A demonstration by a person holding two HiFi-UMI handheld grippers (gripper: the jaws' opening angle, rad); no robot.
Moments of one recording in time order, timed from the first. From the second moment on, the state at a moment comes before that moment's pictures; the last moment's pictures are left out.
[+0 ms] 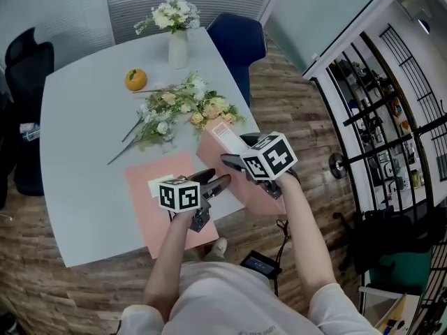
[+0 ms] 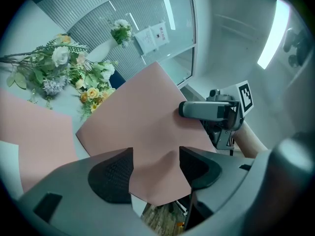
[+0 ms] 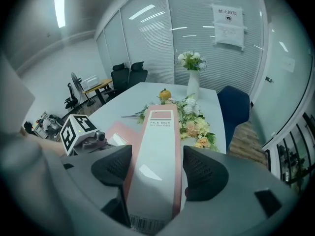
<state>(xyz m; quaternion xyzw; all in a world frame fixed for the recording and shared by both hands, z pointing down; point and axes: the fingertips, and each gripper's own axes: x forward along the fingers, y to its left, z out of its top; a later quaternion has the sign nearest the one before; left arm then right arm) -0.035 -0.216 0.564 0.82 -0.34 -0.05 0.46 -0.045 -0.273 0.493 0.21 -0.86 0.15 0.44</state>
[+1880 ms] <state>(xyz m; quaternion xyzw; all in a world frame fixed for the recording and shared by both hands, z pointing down) -0.012 -0.221 0.547 0.82 -0.32 -0.08 0.46 -0.030 -0.269 0.468 0.24 -0.88 0.15 0.38</state>
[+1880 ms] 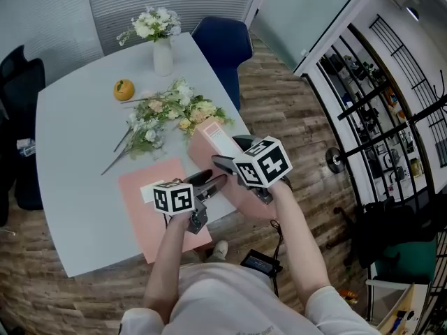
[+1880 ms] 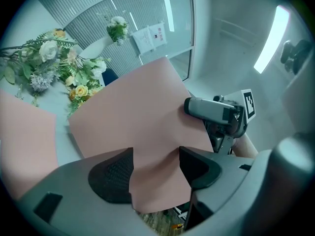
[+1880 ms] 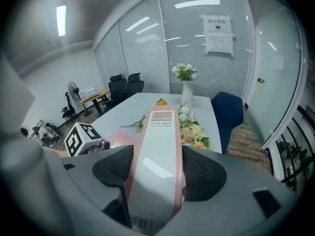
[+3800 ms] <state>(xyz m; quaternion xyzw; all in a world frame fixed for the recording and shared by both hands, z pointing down) -0.012 -0.218 0.521 0.81 -0.30 -0.16 0.47 -0.026 -0.270 0.400 0.32 -0.92 0.06 0.21</state>
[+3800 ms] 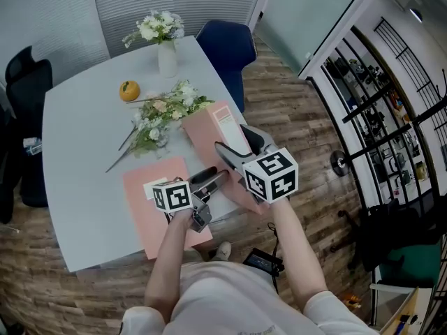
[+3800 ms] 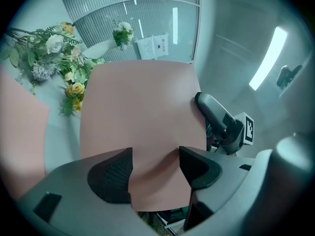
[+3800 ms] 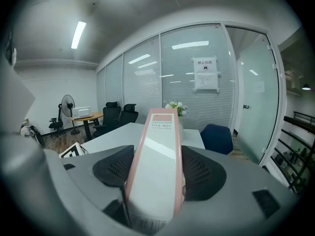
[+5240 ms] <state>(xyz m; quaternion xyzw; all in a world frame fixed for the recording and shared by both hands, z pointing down) -0.011 -0.217 0.522 0.80 -0.30 -0.18 0.48 -0.005 -0.247 0.382 0.37 -0.93 -0.02 0.06</state>
